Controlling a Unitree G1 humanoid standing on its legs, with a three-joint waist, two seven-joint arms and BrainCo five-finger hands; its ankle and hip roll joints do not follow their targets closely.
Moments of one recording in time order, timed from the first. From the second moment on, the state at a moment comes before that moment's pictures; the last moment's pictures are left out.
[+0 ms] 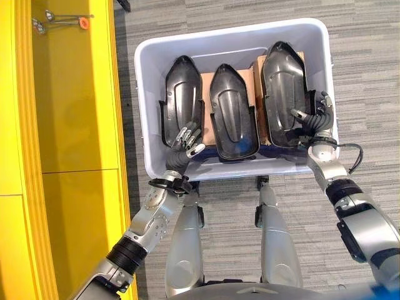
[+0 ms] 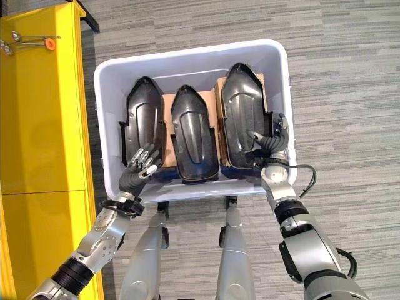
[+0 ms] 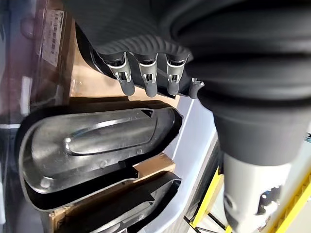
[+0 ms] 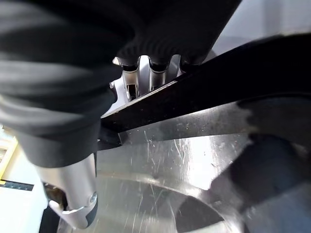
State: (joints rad) left arm -0.18 0.42 -0.43 0.08 -0.85 -0.27 0.09; right arm -0.79 -0.45 0.28 0.96 0.34 -0.29 -0.48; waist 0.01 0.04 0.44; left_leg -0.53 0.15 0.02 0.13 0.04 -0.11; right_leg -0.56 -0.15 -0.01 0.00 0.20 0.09
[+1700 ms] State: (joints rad) left arm -0.09 0.49 -0.35 0.08 -0.85 -0.24 0.03; right arm -0.69 -0.61 0.34 0.50 0.37 -0.18 -0.32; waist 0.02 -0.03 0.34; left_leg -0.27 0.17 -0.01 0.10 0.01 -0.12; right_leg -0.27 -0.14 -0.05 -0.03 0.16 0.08
